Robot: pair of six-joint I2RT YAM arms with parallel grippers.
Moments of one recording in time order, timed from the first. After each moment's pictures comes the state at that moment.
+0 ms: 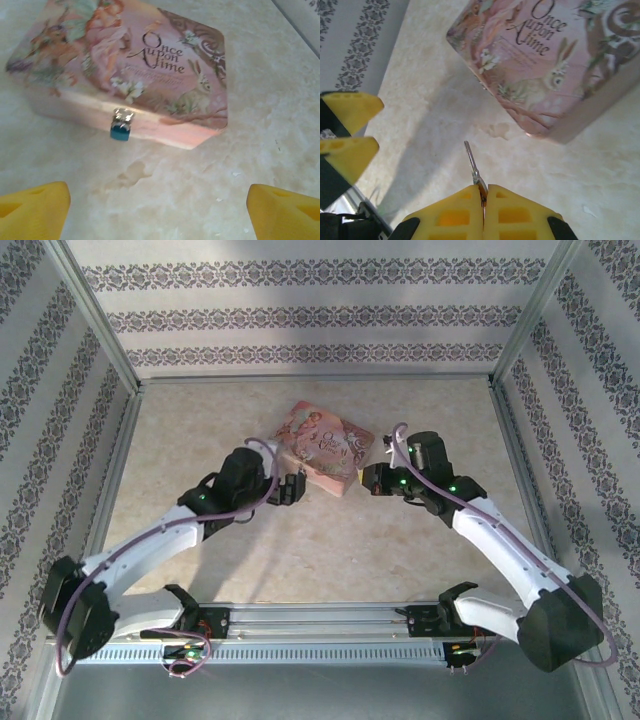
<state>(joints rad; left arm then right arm) -0.60 1.14 0.78 -0.24 -0.01 -0.38 0.41 1.14 0.85 -0.38 -0.46 0.53</state>
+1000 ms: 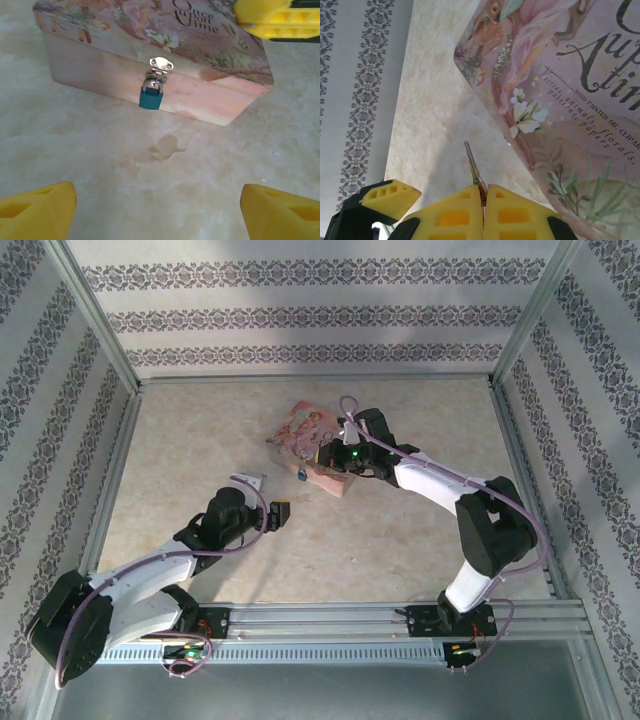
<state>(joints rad) -0.58 1.07 0.38 0.19 -0.01 -0.31 0.49 1.70 1.10 -0.08 -0.53 0.73</state>
